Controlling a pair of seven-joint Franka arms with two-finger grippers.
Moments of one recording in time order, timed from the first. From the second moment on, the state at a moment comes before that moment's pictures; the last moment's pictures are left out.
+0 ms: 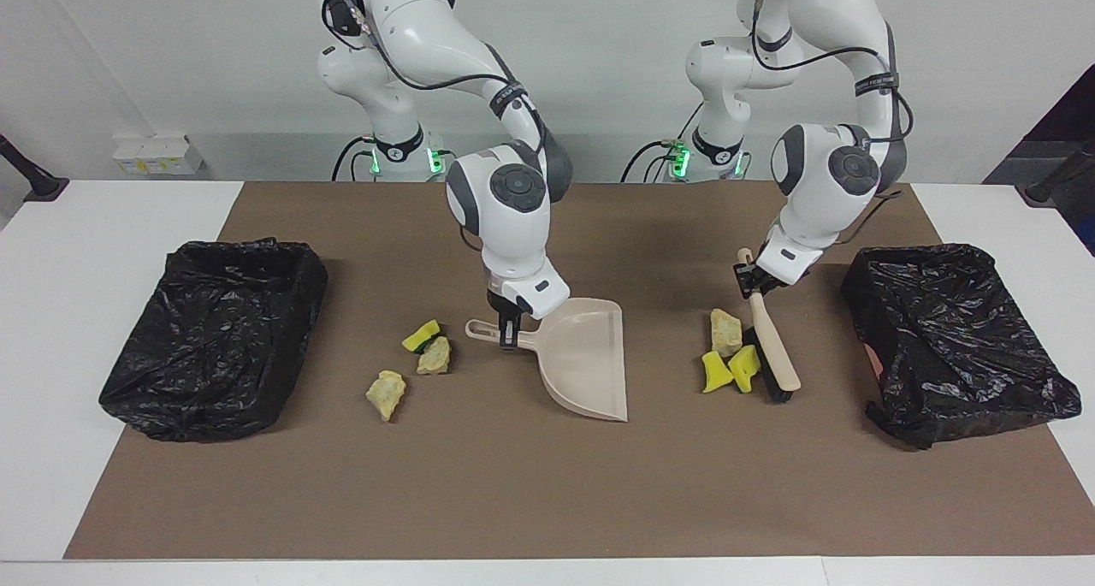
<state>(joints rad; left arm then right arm) -0.09 0.06 -0.11 -2.18 -0.06 2.17 -0.20 0.55 0.49 -0.10 -1.55 -0.10 2.05 -1.05</state>
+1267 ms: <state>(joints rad) -0.39 0.05 -0.09 -2.11 -0.24 2.11 -0.51 0.62 0.55 -0.10 -1.54 -0.12 2.14 -1.00</state>
